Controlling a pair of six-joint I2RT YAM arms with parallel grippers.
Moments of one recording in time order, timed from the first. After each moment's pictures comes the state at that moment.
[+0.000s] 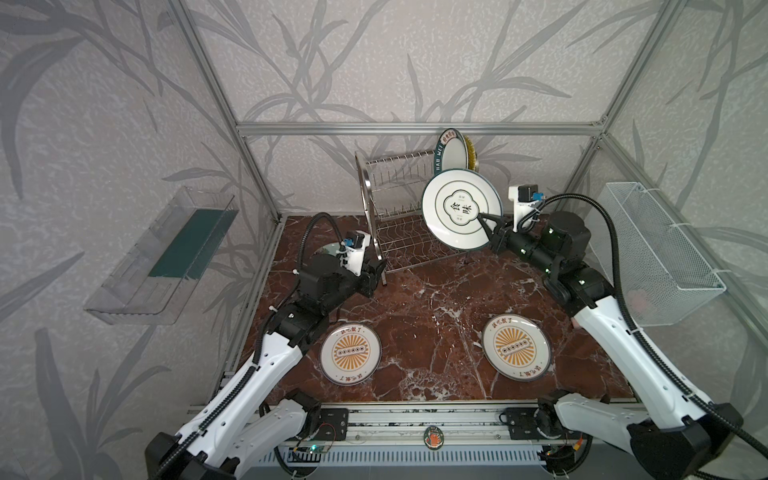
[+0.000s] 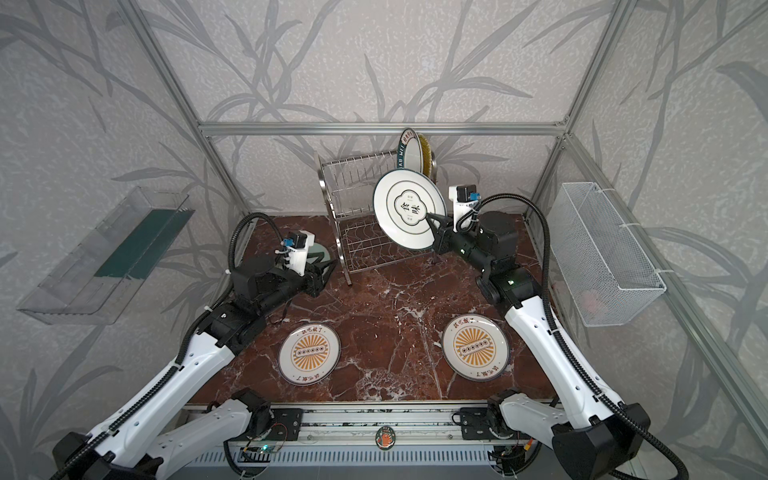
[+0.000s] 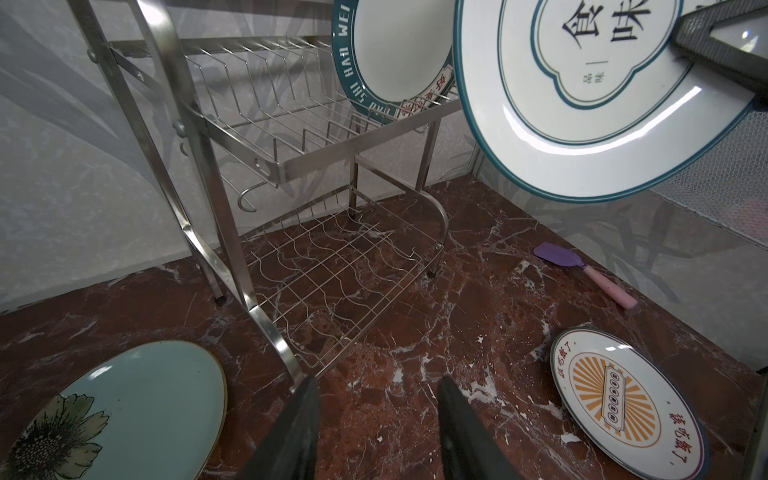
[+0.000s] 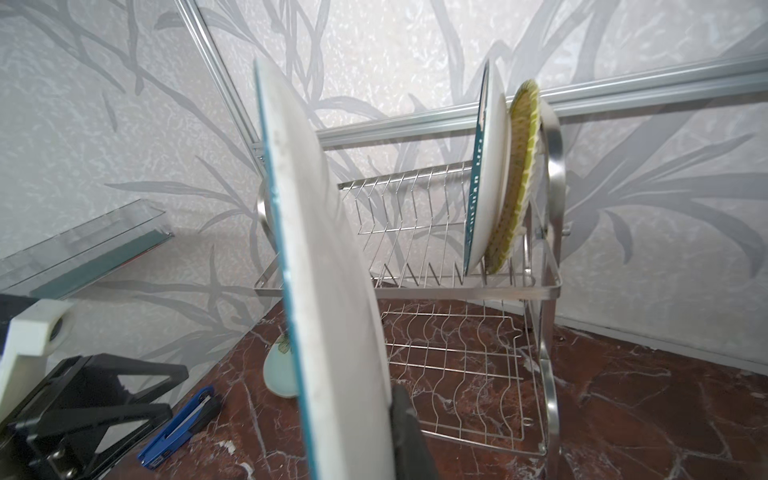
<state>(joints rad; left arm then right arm) -0.46 0.94 0.87 -0.16 0.15 -0.09 0.36 1.17 1.25 -0.16 -0.24 0.24</state>
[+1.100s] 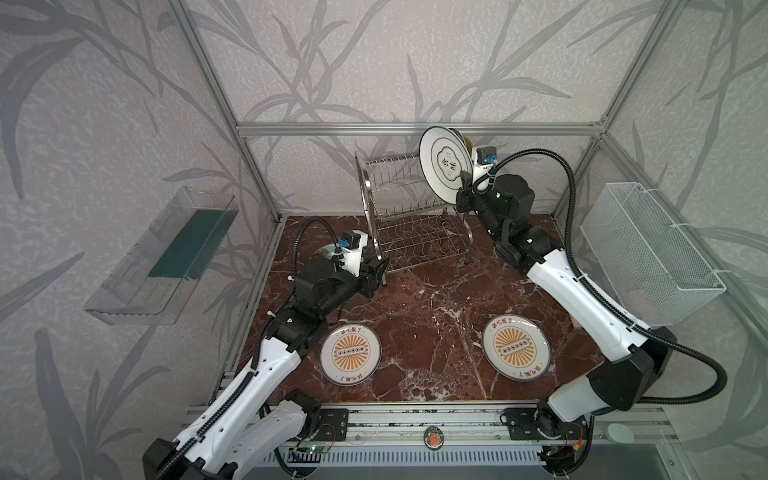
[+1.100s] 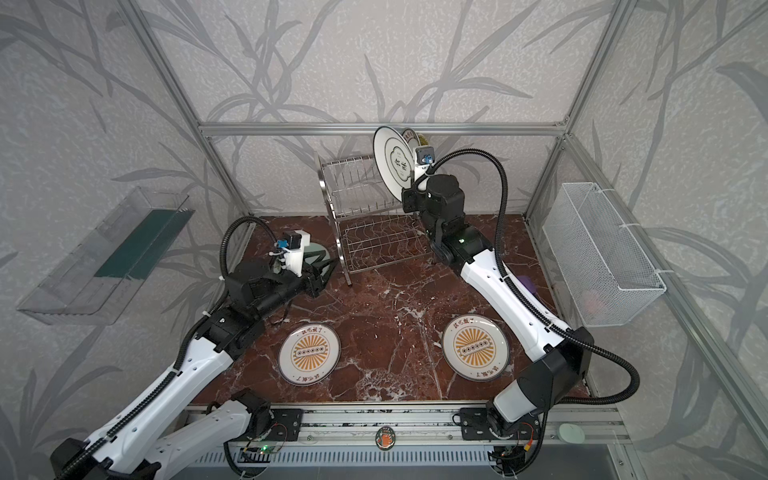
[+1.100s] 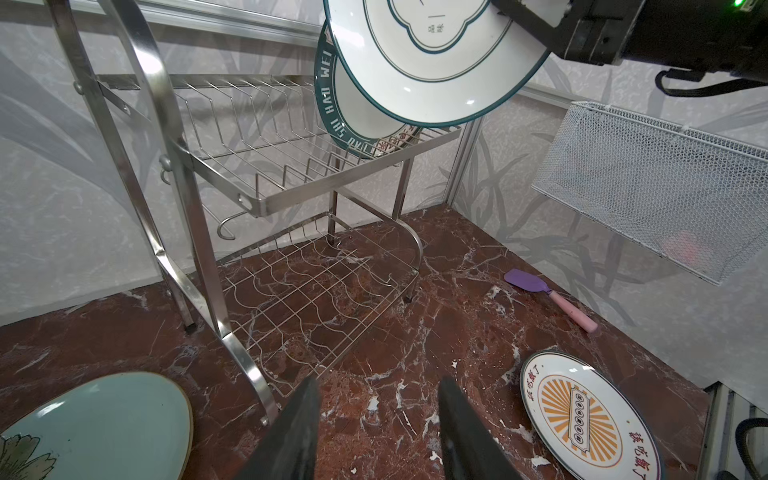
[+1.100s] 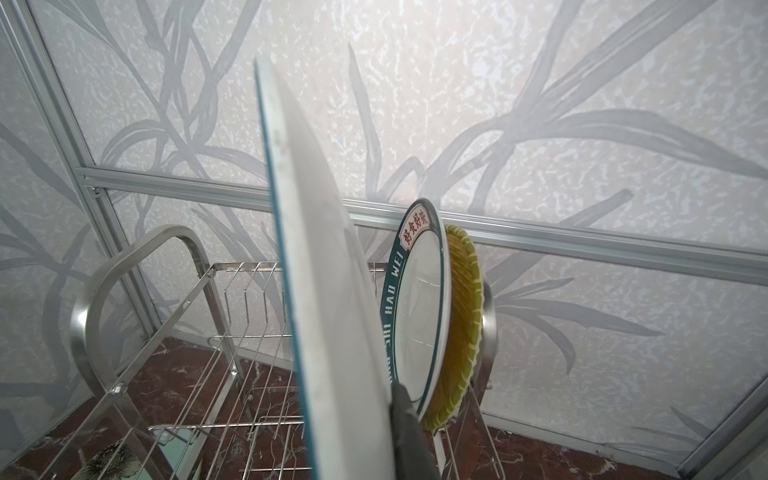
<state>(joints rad) -0.46 0.92 0.85 -0.08 0.21 -0.15 0.57 1.56 1.65 -0.08 0.33 -0.02</state>
